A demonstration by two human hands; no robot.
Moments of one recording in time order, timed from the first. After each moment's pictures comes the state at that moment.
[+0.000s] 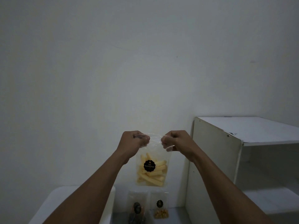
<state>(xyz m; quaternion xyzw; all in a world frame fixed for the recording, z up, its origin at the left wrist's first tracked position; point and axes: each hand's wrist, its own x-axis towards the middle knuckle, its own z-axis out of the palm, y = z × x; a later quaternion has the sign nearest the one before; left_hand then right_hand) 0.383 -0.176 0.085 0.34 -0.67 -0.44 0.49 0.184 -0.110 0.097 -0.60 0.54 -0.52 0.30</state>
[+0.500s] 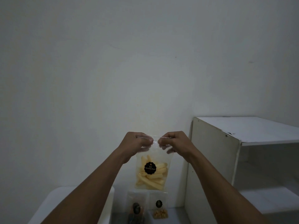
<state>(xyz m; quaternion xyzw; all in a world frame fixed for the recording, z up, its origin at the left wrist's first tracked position) 0.379 -0.172 0.091 0.33 -0.66 -0.52 0.42 0.189 -0.109 0.097 -0.60 0.55 -0.51 0.30</state>
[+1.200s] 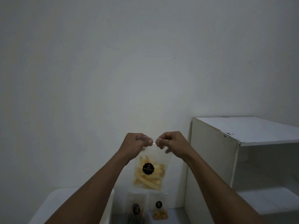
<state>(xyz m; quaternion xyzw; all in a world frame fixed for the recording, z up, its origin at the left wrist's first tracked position) 0.374 -0.169 0.087 0.34 -0.71 -0.42 0.44 0.191 -0.113 0.094 -0.63 0.55 -0.49 0.25</state>
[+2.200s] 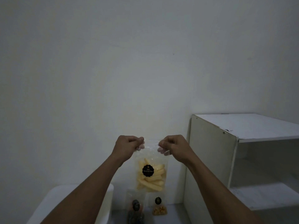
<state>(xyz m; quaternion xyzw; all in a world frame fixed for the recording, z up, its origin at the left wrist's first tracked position) 0.386 -0.183 0.063 0.38 -0.66 -0.45 0.47 0.181 -0.110 0.067 -0.61 0.54 -0.52 0.27</state>
